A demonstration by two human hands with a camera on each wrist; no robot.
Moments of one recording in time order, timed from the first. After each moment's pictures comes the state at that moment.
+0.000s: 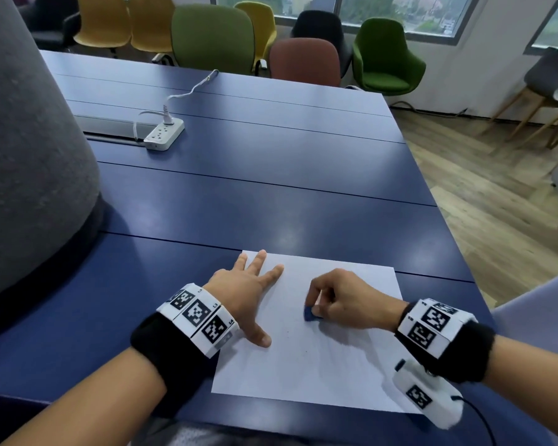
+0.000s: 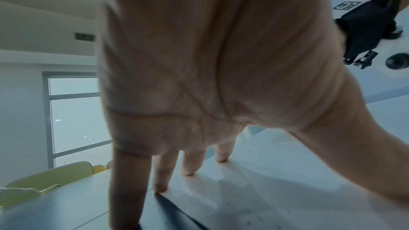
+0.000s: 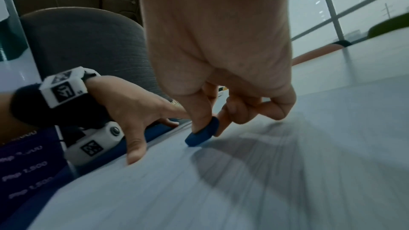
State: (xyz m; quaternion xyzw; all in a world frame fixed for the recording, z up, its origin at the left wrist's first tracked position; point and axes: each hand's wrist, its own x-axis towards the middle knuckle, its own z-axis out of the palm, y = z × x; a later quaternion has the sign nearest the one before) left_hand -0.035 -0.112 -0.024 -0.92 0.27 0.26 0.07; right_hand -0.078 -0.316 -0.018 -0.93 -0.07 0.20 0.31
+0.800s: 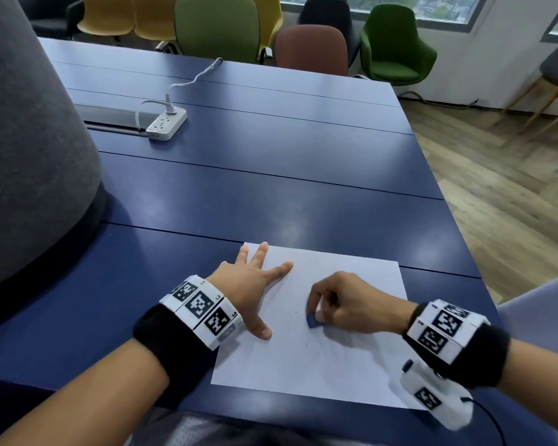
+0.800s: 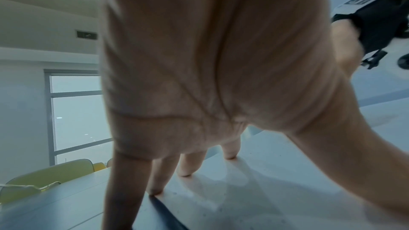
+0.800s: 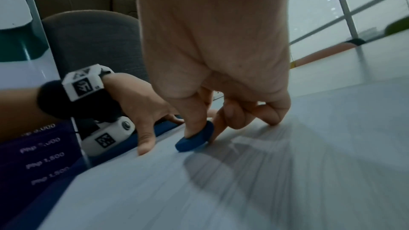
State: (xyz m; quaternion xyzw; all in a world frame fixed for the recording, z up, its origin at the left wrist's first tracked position) left_hand -0.031 -0.117 -0.029 -0.92 0.27 0.28 0.07; right_hand -0.087 -0.318 -0.016 -0.92 -0.12 0.22 0.29
